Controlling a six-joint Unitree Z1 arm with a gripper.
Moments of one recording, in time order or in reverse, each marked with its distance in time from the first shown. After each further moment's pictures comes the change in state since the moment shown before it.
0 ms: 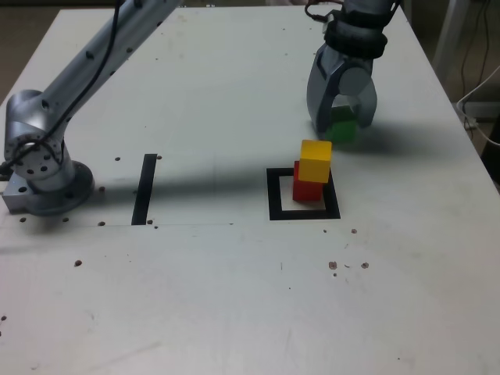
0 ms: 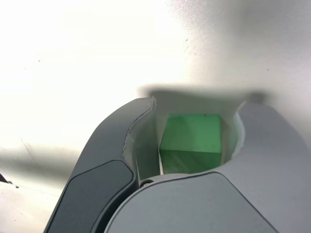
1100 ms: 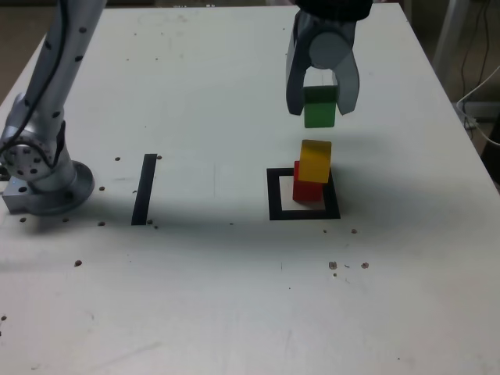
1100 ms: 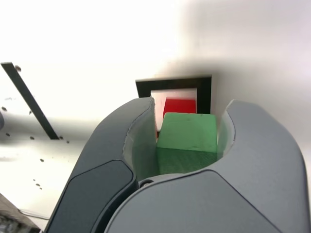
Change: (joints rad) arm -0.194 -0.334 0.234 0.029 -0.017 -0.007
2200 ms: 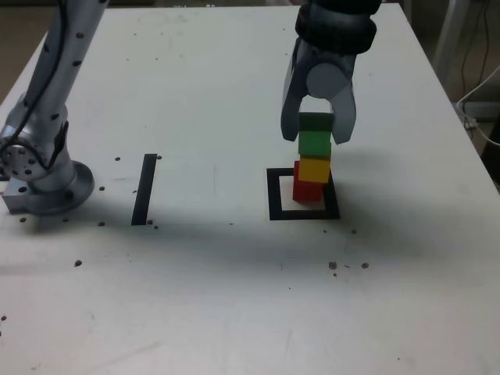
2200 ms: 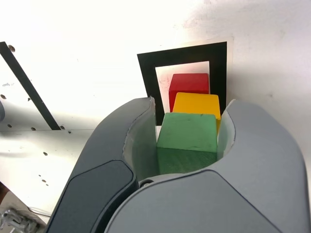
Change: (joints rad) arm -0.096 0.009 0.064 -0.028 0.010 -0.052
